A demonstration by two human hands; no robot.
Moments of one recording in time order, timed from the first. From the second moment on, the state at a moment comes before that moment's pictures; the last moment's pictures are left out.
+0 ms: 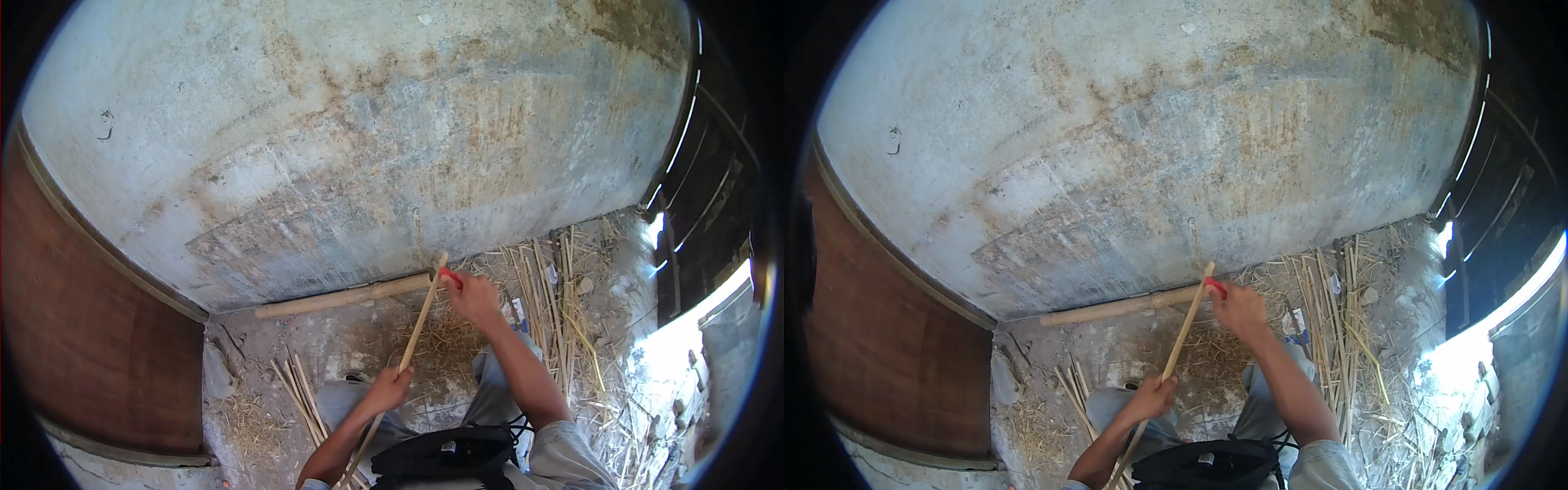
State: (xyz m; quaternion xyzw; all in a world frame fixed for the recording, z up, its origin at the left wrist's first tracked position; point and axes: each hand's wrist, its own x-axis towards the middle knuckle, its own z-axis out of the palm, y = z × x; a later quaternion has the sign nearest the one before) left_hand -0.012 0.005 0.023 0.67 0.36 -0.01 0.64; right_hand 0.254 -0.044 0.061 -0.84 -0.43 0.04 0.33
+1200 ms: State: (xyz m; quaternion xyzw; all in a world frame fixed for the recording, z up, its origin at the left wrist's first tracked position) left_hand 0.050 0.058 0.017 0.81 0.32 0.14 0.48; right_hand 0.230 -0.048 0.054 -0.75 -0.55 0.11 0.35
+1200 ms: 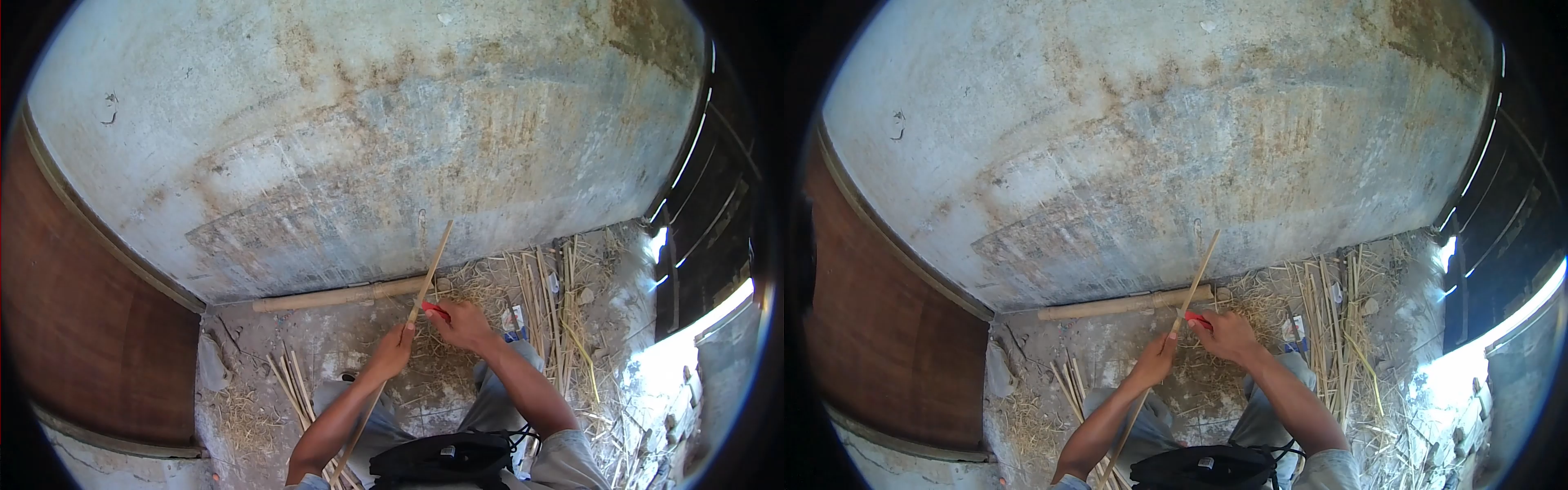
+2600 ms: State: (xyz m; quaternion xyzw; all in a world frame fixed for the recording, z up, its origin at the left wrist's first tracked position) left_hand 0.048 0.028 0.046 0.82 0.42 0.12 0.37; right_hand 0.212 -0.036 0.049 -0.78 -0.56 0.03 0.29
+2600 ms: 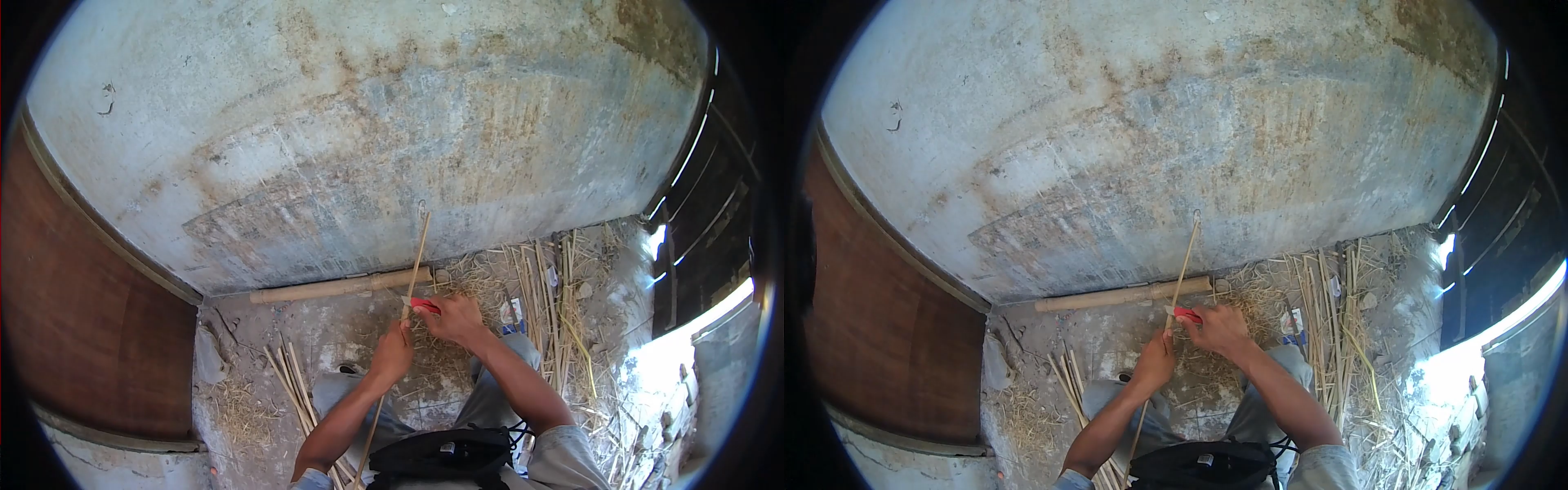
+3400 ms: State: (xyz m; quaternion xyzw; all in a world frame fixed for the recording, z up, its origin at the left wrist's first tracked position) left_hand 0.049 0.028 0.048 0.81 0.43 0.11 0.37; right_hand 0.214 -0.033 0.040 -0.77 -0.56 0.02 0.32
